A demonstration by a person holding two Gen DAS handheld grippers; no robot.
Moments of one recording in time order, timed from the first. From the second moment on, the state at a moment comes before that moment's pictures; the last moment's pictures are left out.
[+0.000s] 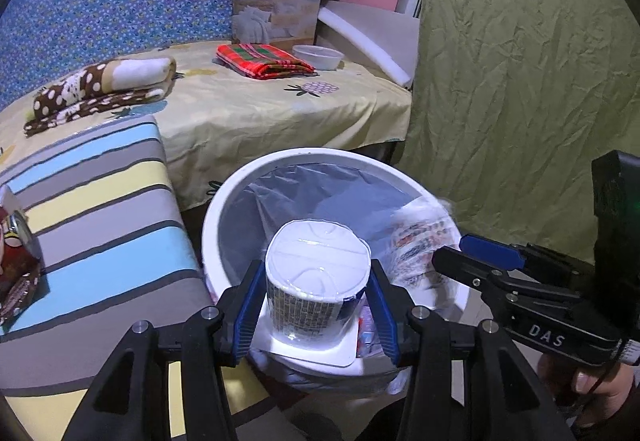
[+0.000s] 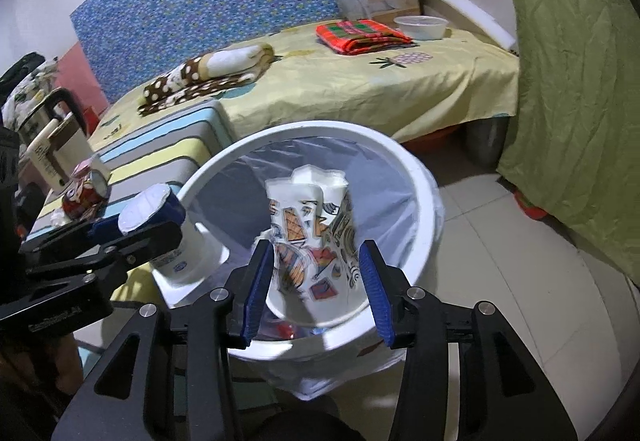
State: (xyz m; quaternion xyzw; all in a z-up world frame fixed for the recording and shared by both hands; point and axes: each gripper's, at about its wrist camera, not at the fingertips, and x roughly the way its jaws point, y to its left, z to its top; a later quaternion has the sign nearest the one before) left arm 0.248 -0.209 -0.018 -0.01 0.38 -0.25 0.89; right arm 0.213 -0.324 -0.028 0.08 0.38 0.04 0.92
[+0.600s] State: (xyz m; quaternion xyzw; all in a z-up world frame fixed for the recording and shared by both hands) left arm 0.227 -0.184 0.000 -0.03 0.36 -0.24 0.90; right arm 0.201 -0.306 -0.015 0.08 0.36 0.07 0.93
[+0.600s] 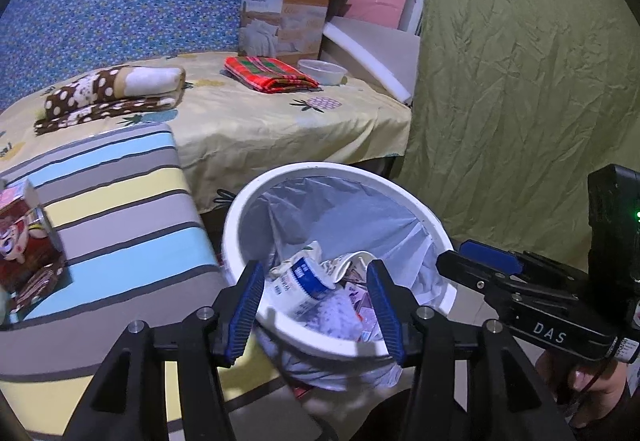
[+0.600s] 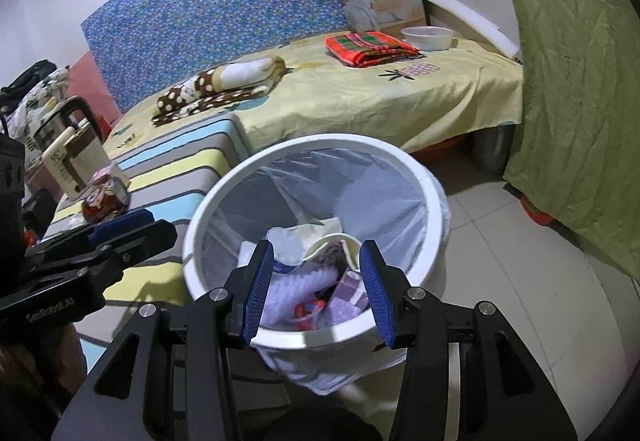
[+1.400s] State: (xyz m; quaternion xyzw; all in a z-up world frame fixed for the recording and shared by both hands) left arm 0.162 -0.099 0.012 -0.03 0.34 -0.14 0.93; right arm 0.175 -0.234 -0.004 0.05 0.36 0.17 0.92
